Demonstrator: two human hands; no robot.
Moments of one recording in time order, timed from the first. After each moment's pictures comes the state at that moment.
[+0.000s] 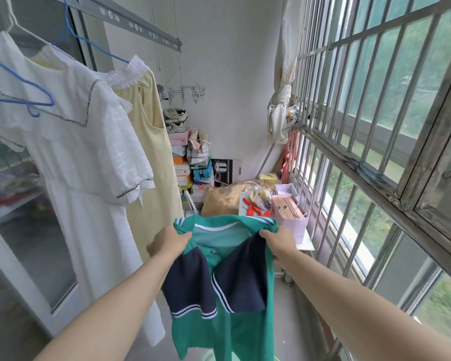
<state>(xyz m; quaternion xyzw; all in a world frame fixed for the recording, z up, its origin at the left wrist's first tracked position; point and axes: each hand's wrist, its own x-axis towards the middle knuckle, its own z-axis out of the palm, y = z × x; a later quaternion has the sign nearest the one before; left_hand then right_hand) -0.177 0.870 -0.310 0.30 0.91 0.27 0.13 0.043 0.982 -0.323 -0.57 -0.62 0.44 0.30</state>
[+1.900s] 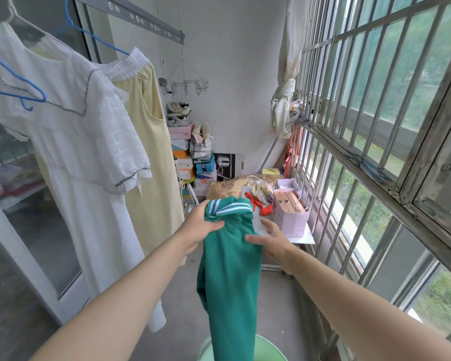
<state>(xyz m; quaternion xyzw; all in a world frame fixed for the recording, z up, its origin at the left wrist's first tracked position) -0.119 0.864 -0.285 0.44 0.59 0.56 0.37 0.060 0.951 -0.327 -0.45 -0.60 0.61 0.24</state>
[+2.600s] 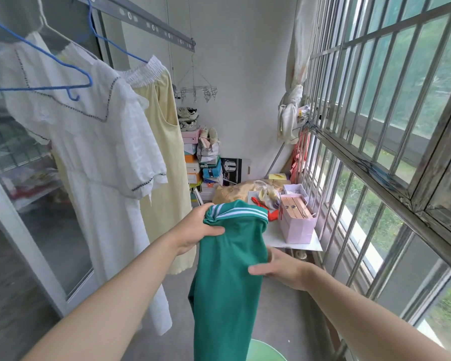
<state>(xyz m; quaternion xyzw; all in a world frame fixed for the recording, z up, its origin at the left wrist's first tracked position) -0.146 0.845 -0.274 0.48 0.57 0.51 0.43 0.067 0.935 -0.339 -0.25 -0.64 0.72 0.08</state>
